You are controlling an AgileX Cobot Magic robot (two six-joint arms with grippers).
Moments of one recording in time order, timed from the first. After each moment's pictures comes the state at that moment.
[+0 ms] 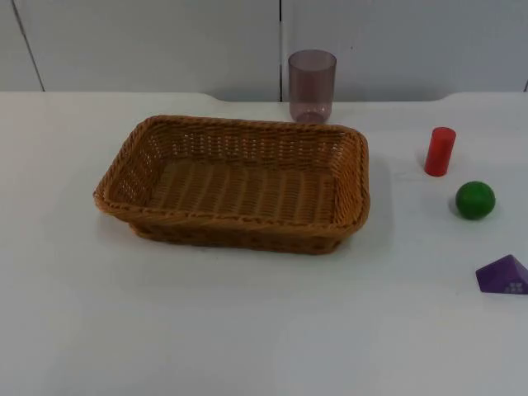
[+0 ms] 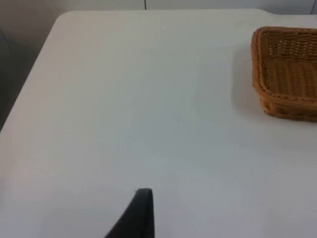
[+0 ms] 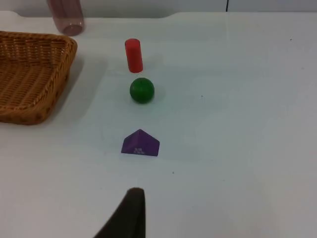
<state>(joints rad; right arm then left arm) 0.03 0.00 -0.52 -0.01 1.09 0.01 0.02 0.00 -0.50 0.01 1.08 -0.03</state>
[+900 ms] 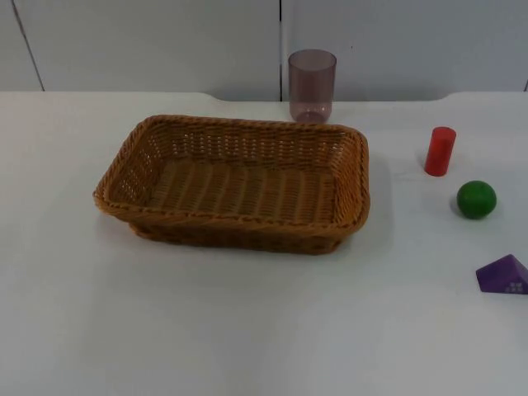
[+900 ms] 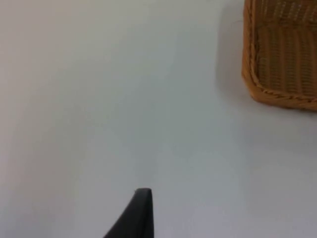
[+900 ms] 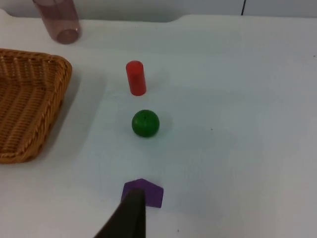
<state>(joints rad) 0.03 0.71 -0.71 0.01 0.73 -0.02 0.02 0.79 -0.72 -0.06 0.84 -0.01</state>
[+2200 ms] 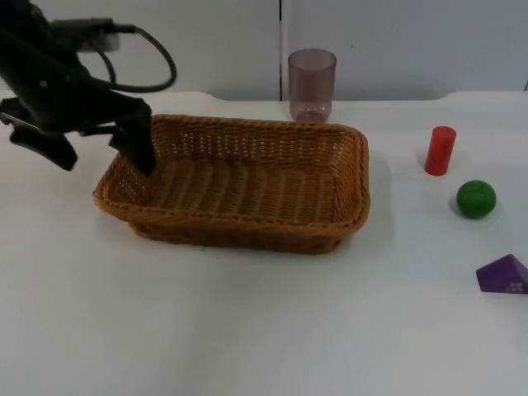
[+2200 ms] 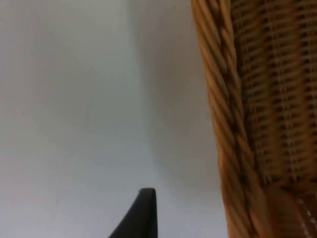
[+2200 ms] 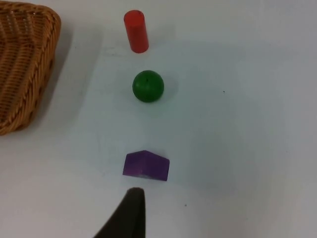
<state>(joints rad) 0.03 0.86 -0.71 0.03 0.71 -0.02 -0.10 2.09 -1.45 -0.28 0.78 0.33</state>
